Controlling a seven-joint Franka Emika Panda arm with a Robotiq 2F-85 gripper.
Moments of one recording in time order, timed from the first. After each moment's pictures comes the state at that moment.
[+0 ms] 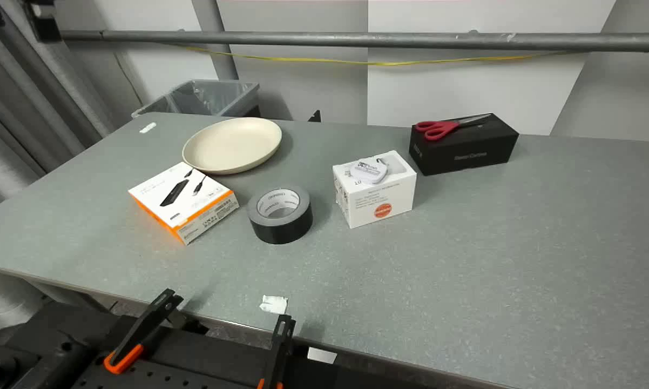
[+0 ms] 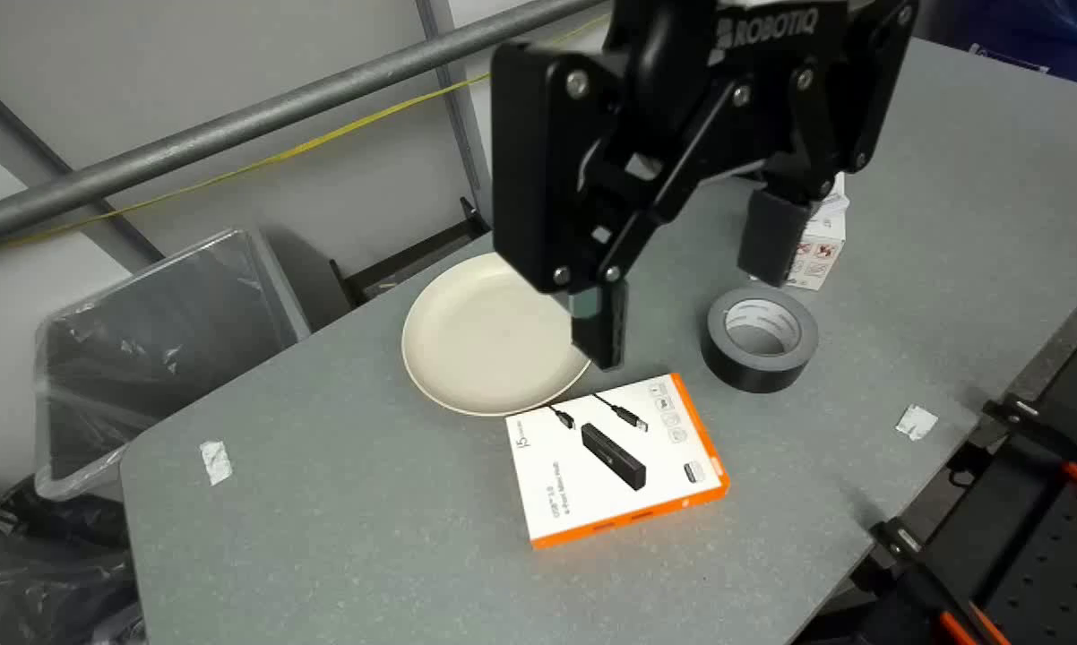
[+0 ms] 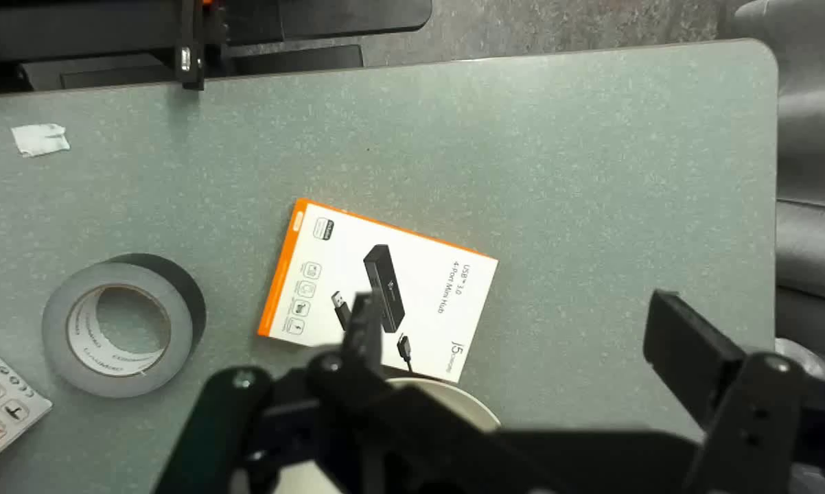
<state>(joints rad) 0.17 -0.31 0.23 -2.32 0.31 1.93 0.37</state>
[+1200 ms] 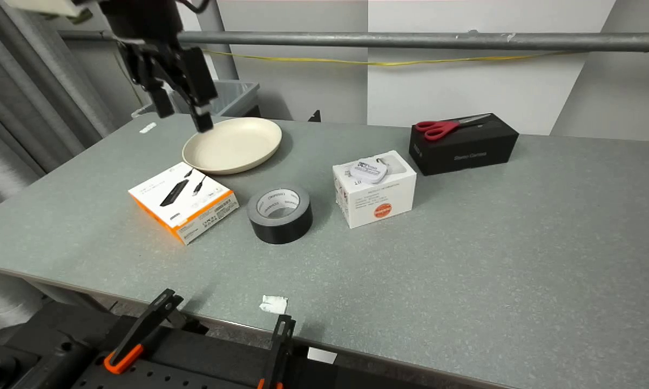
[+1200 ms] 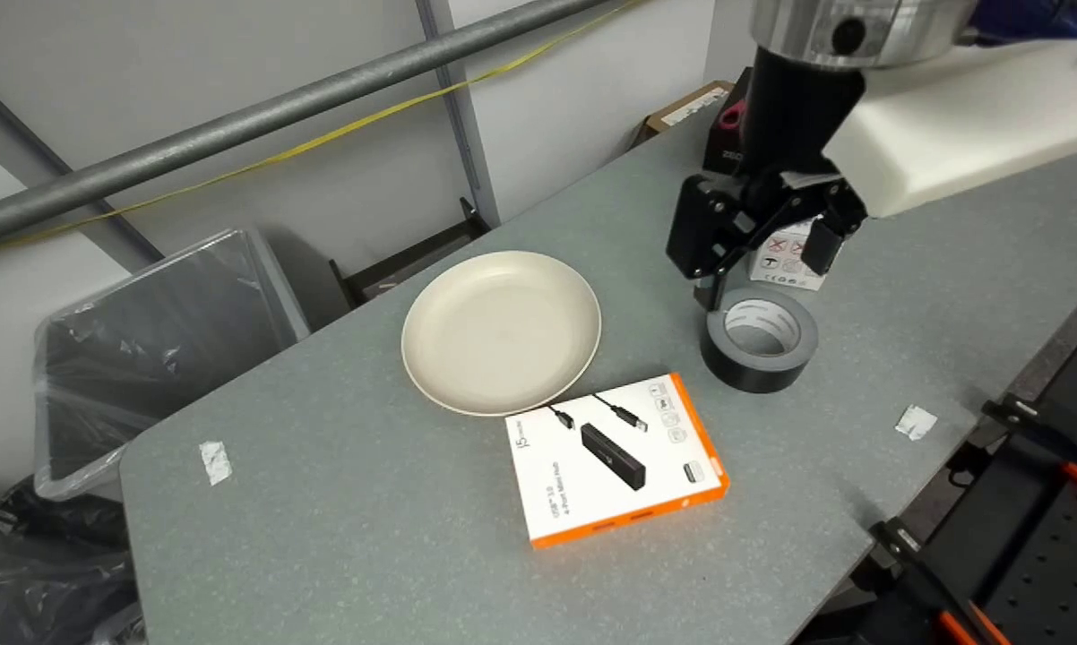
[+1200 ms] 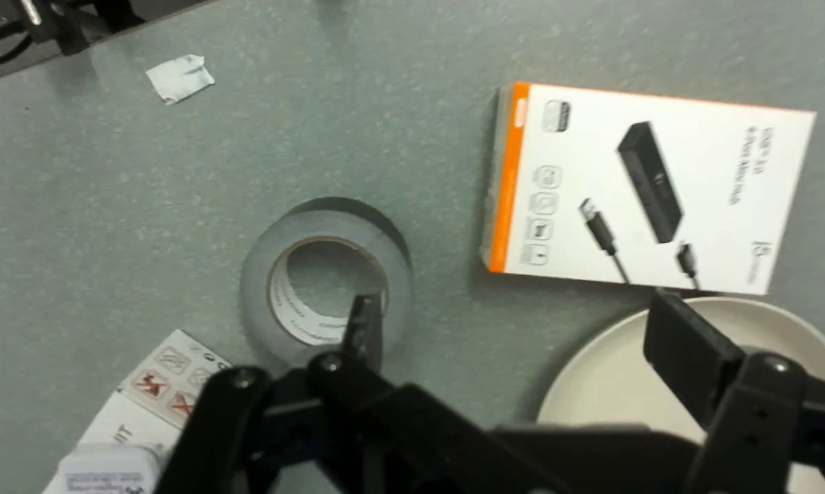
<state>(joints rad) 0.02 -0.23 0.16 -2.58 0.10 2.32 0.45</state>
